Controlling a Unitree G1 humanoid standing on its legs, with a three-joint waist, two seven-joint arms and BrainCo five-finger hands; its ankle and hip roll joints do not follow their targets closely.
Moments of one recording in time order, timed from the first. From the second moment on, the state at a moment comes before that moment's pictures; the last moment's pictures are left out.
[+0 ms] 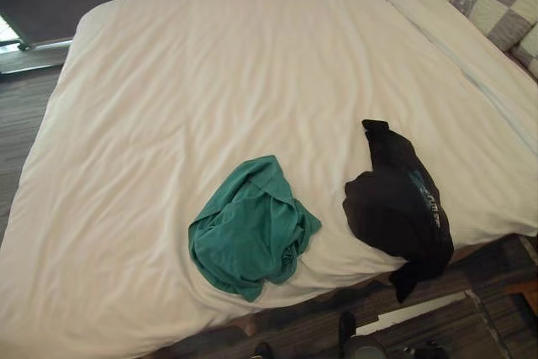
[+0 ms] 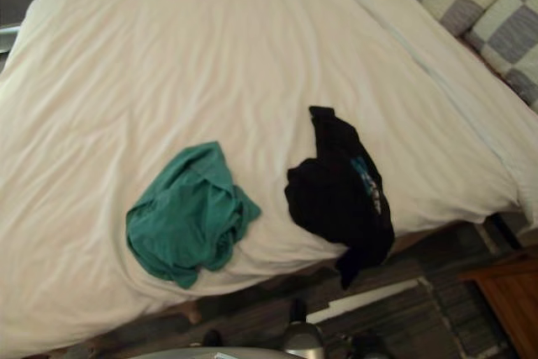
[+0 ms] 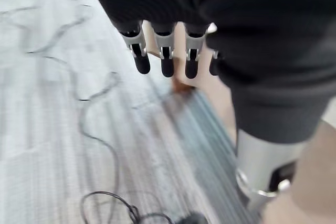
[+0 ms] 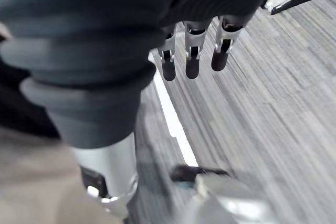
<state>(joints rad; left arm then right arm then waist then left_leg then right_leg) 0.09 0.31 0.03 1.36 0.00 0.00 0.22 0.04 -0.27 0.04 1.16 0.16 0.00 -0.28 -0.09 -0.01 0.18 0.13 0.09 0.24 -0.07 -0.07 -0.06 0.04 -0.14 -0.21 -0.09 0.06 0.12</state>
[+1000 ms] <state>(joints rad) 0.12 0.69 0.06 0.03 0.10 -0.19 0.26 0.13 -0.66 -0.16 0.23 -0.28 -0.05 -0.43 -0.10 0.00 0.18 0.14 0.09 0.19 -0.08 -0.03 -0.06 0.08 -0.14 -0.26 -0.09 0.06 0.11</state>
